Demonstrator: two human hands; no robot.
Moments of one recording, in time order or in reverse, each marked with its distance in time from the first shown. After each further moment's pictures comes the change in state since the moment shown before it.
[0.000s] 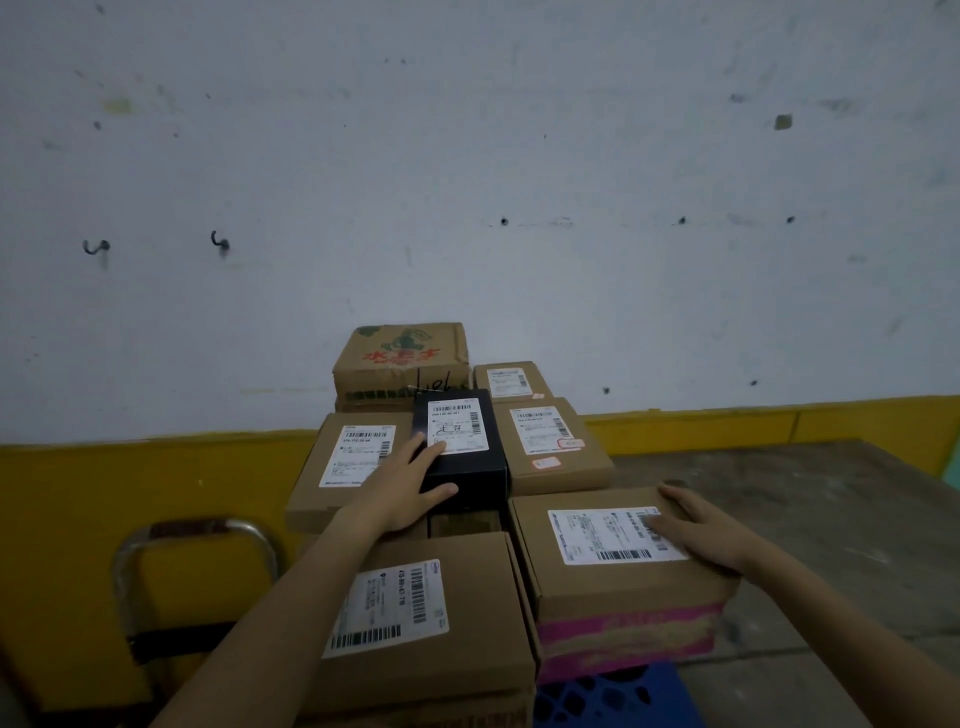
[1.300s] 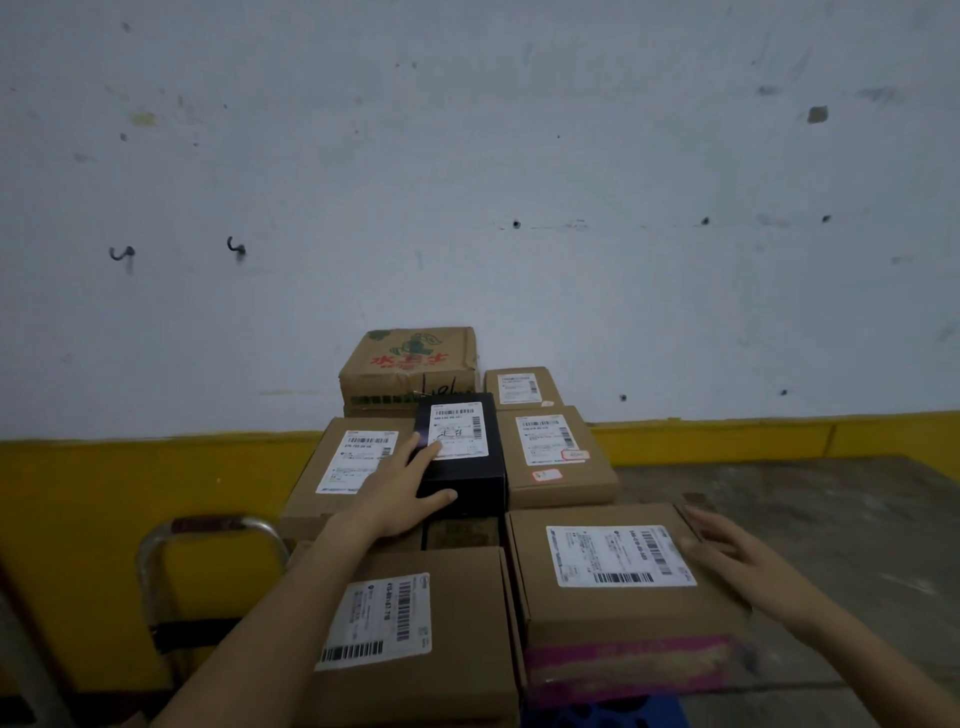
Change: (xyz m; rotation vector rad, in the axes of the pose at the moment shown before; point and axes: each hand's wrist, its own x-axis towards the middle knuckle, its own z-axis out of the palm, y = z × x) left_hand -0.001 0.009 -0.002 -0.030 0.026 -0.091; right_hand -0.024 0.019 -0.013 0.154 0.013 -0.109
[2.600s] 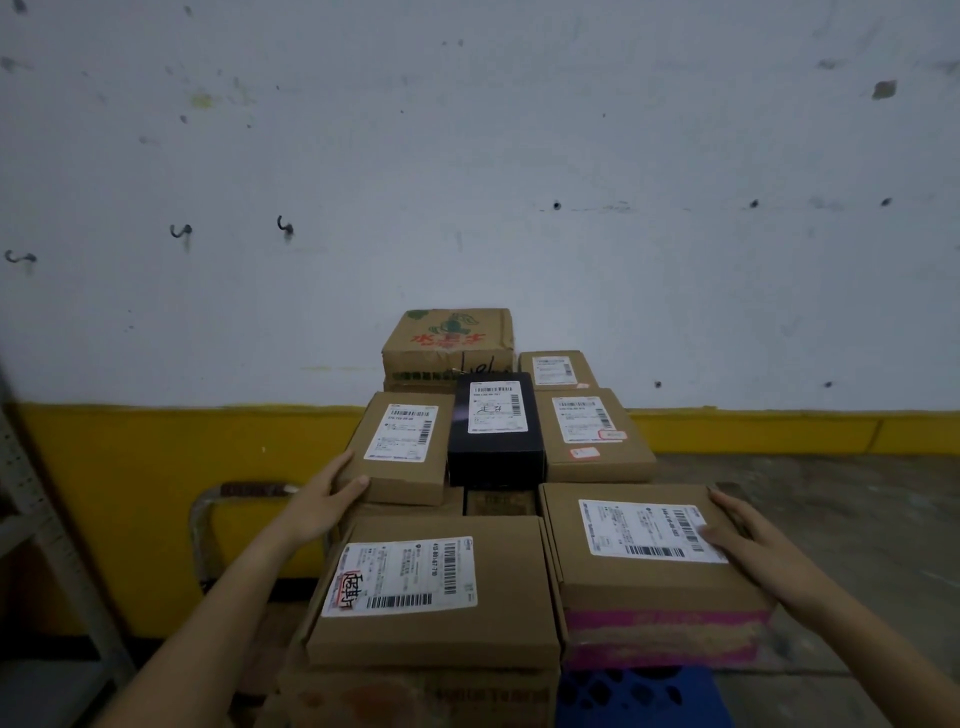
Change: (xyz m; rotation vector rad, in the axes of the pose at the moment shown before) left_hand -0.083 -0.082 -0.025 -0.638 0.111 -0.353; right_hand 0.004 -0.009 0.026 0.163 0.057 0.044
